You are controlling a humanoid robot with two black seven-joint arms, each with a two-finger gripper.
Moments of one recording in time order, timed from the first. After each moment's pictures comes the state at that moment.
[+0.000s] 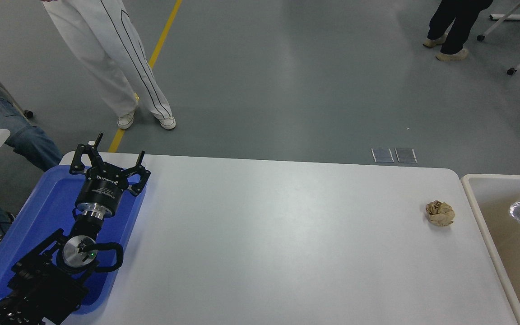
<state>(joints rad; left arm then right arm) -0.52 0.21 -0.98 -0.54 -0.09 -0.62 -0.36 0.54 -0.61 -0.28 0.15 -0.13 -0.06 -0.13</state>
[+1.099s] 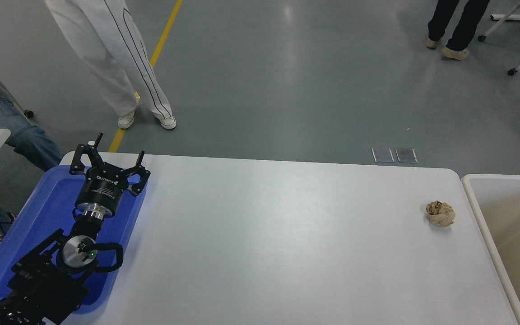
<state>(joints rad) -0.52 0.21 -0.98 -0.54 -0.09 -0.62 -0.36 0.68 -0.83 -0.31 0.52 -0.28 -0.09 -0.14</state>
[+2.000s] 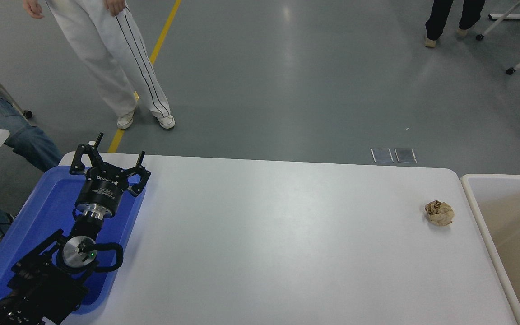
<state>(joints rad) -0.52 0.21 -0.98 -0.54 -0.09 -0.62 -0.36 1.16 -1.10 -0.69 1.15 -0.45 0.28 -0.17</state>
